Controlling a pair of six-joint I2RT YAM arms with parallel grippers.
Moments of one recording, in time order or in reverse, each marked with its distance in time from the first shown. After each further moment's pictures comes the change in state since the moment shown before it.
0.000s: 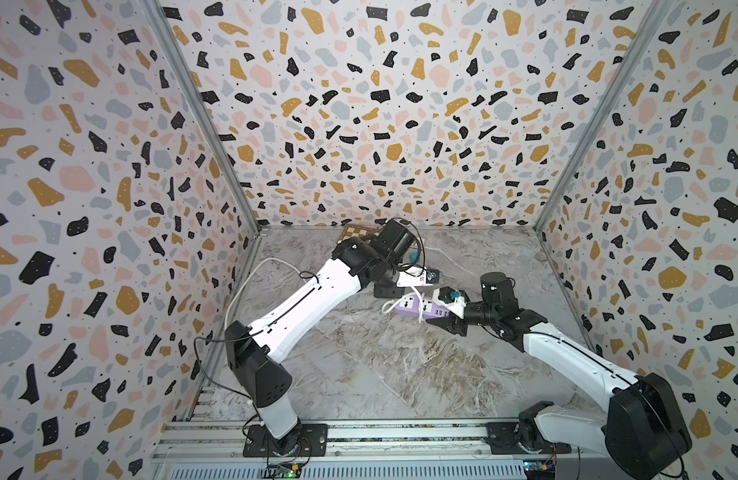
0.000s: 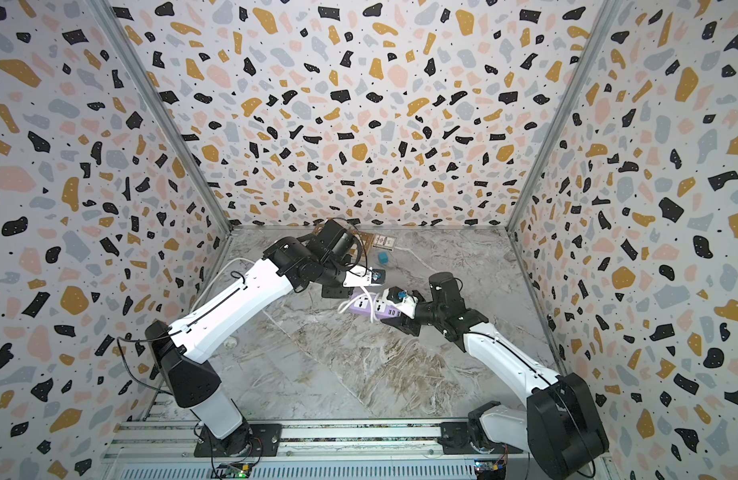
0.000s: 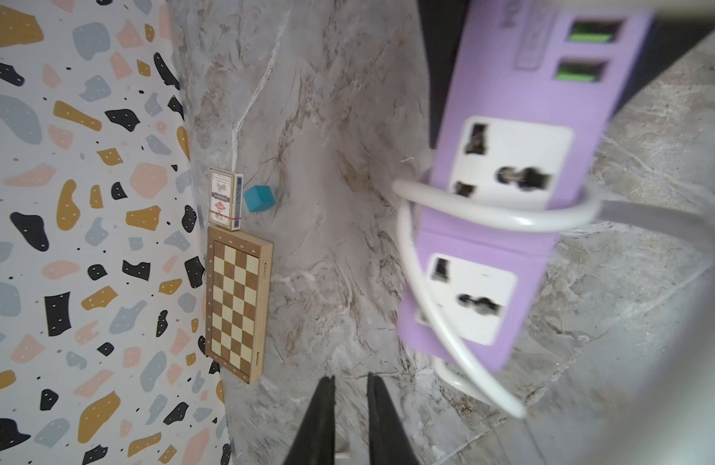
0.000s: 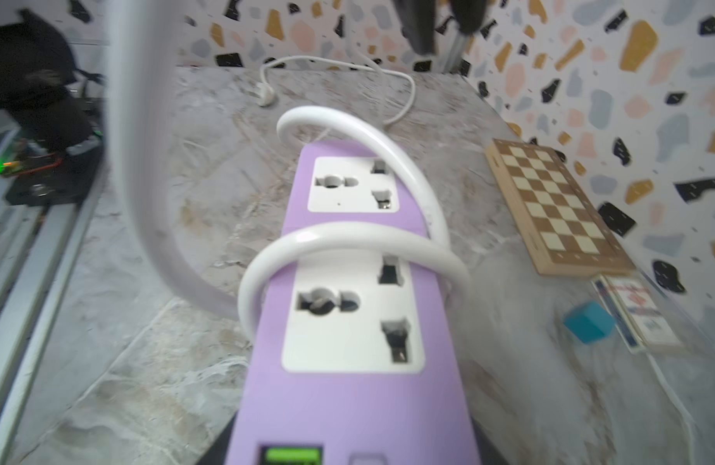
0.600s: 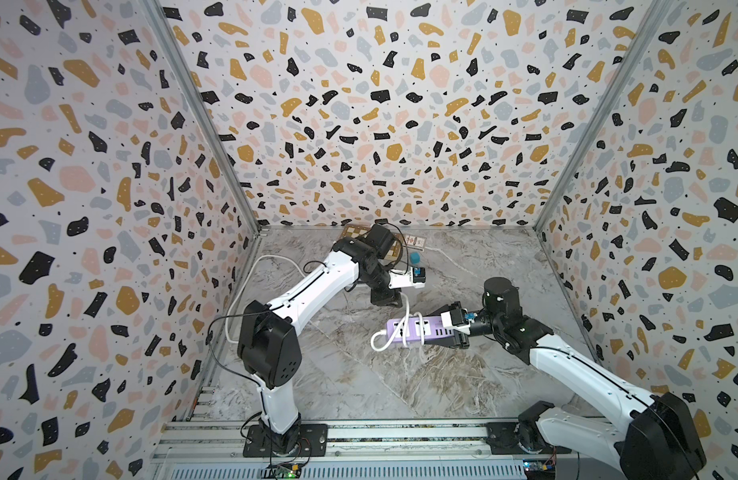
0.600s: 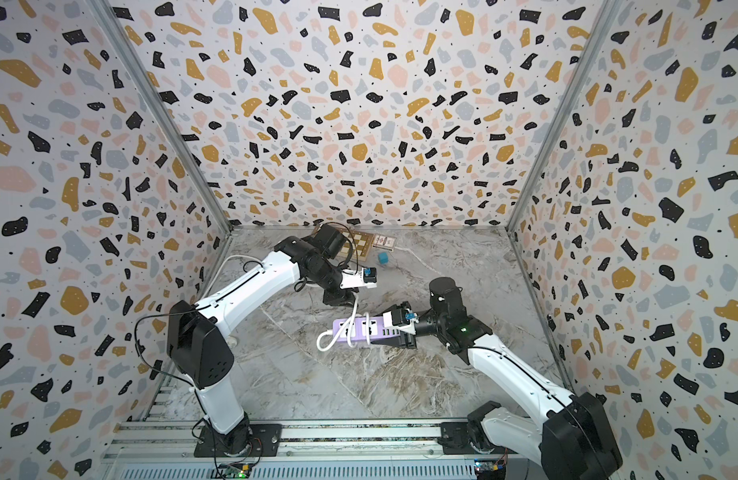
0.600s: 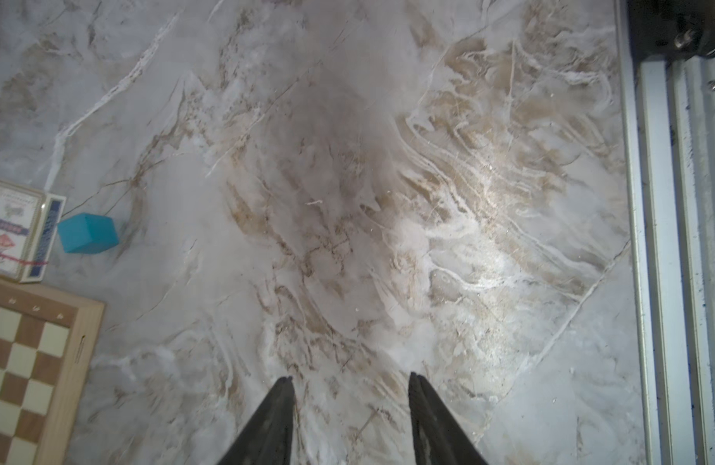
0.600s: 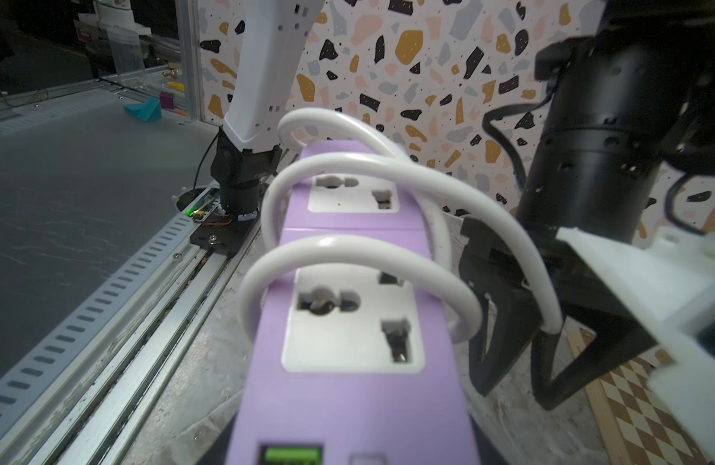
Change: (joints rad) left arm 0.166 0.114 -0.146 0.081 0.504 -0.029; right arm 0.072 -0.117 -0.058 0.180 -0.315 -0.004
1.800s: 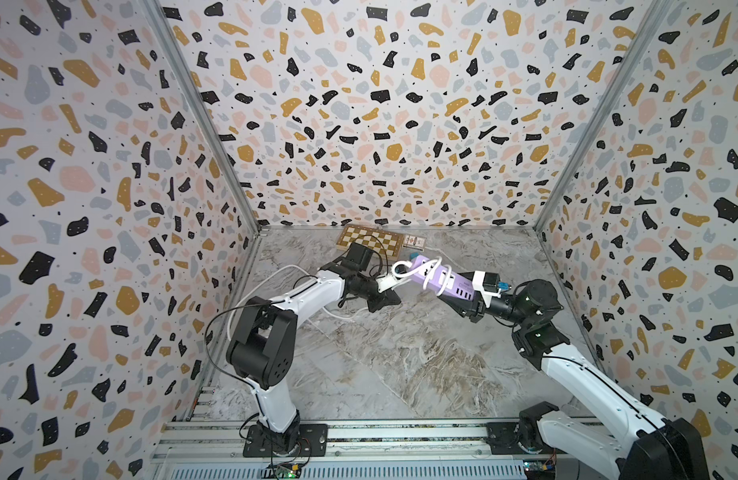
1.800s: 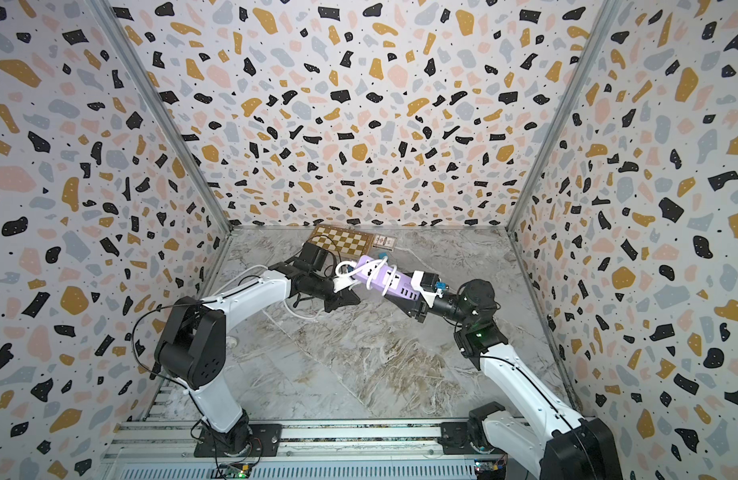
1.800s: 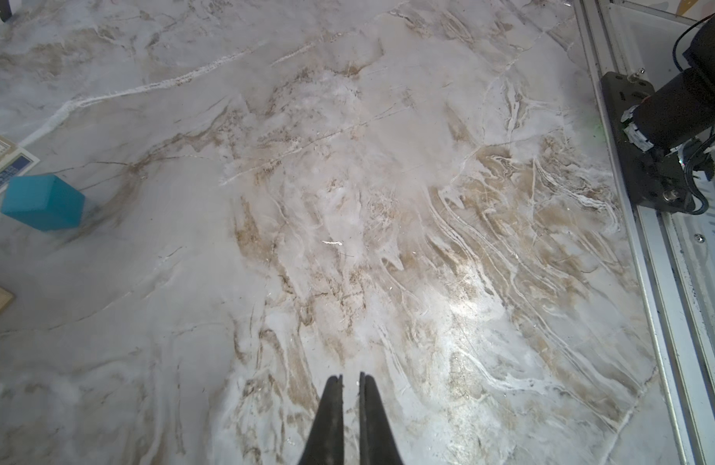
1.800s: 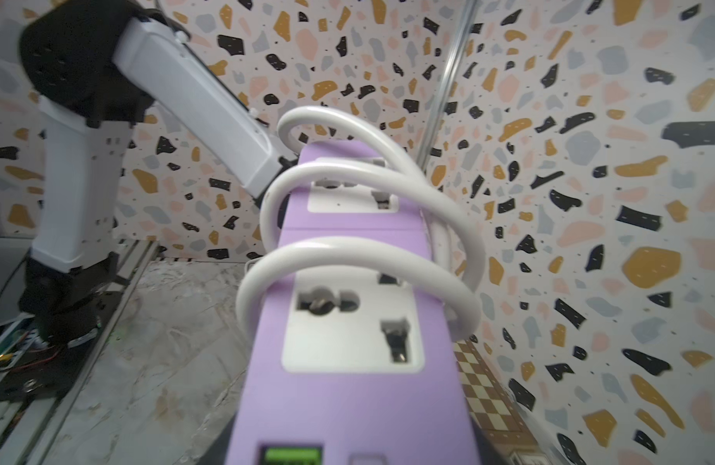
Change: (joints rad) left arm 0.129 -0.076 -0.425 0.543 0.271 -0.250; right arm -0.171 -0.093 -0.048 0.500 0.278 0.527
